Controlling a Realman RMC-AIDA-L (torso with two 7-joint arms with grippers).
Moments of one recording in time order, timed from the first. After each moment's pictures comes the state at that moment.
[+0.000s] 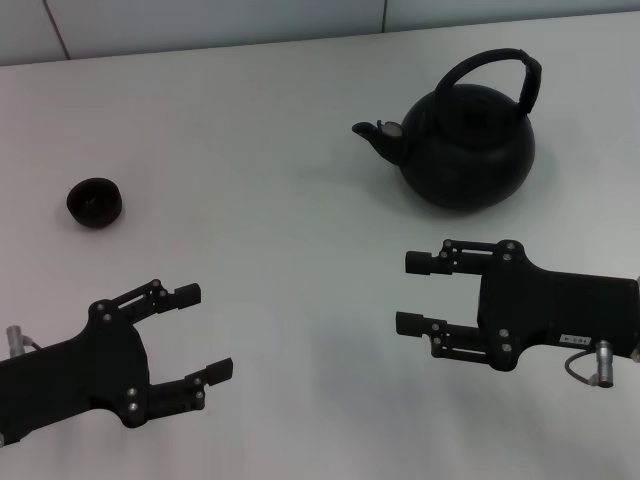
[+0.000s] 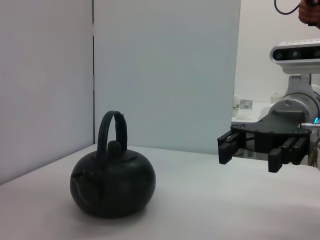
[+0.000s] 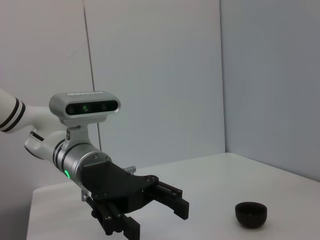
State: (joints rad) left arm -0.26 -2.06 1.02 0.56 1.66 1.65 -0.88; right arm 0.12 2.08 -1.18 -0.85 -1.50 -1.60 1.09
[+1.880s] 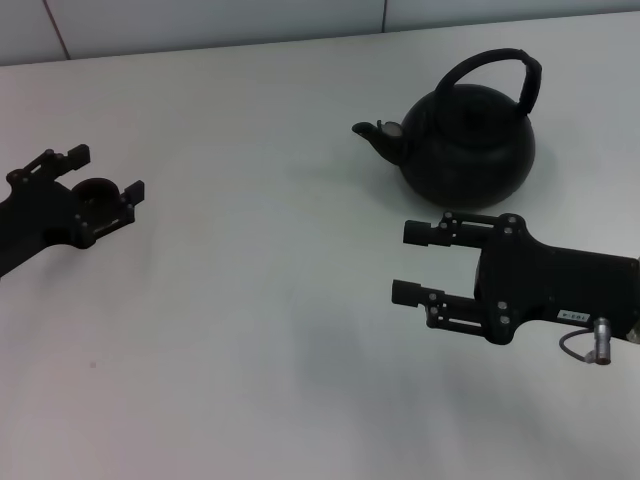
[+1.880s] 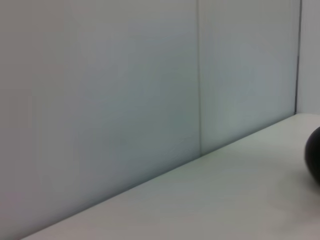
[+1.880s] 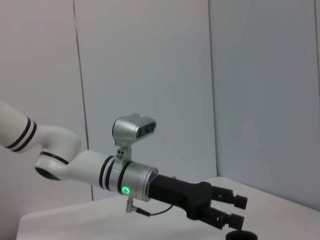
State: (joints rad) left arm -0.43 -2.07 0.82 0.46 1.55 1.16 -0.87; right arm 0.13 2.08 -1.18 -0.84 -1.43 -1.60 1.09
